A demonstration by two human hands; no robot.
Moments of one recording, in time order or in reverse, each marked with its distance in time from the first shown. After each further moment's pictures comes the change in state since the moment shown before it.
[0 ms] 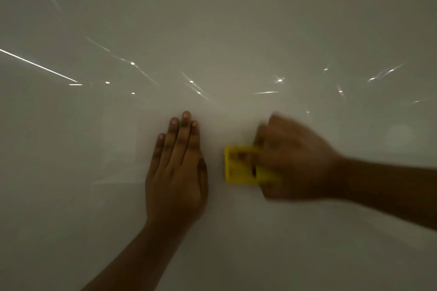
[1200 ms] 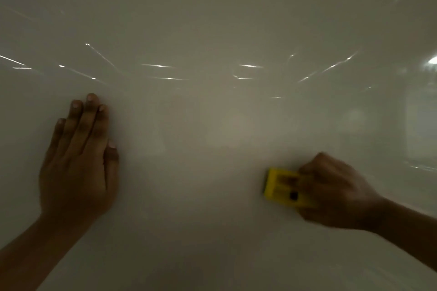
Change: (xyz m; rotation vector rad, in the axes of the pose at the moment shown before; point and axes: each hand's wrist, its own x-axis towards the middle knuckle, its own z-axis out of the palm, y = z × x) left_hand 0.001 -0.004 0.002 -0.008 -0.034 0.006; right_hand -0.215 0.038 -0.024 0.021 -0.117 0.251
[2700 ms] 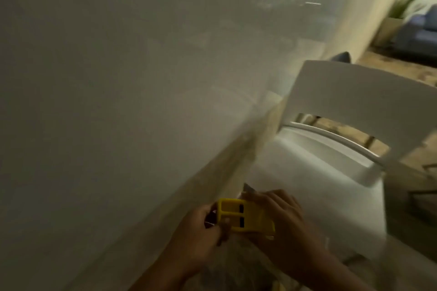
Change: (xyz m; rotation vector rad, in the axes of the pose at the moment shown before) left_hand -0.311 0.369 -0.107 -1.308 -1.996 -0.793; right_hand -0.294 -0.316 -0.105 0.217 -0.568 1.294
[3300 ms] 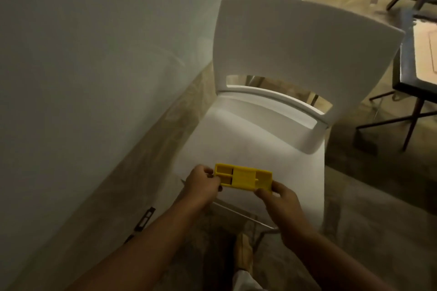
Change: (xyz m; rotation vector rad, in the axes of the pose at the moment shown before) left_hand 0.259 0.017 0.234 0.180 -0.041 -0.266; right_hand -0.016 0.260 -0.014 0.796 0.164 1.252
